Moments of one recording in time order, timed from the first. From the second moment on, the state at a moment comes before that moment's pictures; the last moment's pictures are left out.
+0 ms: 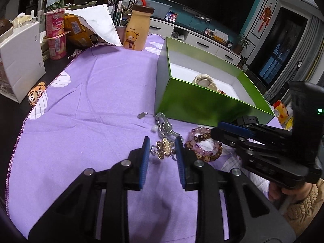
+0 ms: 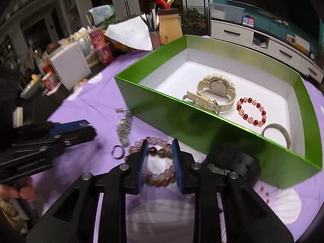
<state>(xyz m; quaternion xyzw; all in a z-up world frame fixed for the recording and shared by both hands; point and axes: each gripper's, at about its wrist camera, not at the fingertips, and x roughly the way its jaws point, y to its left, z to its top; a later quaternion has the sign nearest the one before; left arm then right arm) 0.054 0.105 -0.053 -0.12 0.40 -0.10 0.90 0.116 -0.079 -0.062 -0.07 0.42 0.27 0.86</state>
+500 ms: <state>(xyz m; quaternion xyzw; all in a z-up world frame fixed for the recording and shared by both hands) 0.054 0.105 -0.055 -0.13 0.40 -0.11 0.90 0.114 -0.074 -0.073 -0.13 0.42 0.27 0.85</state>
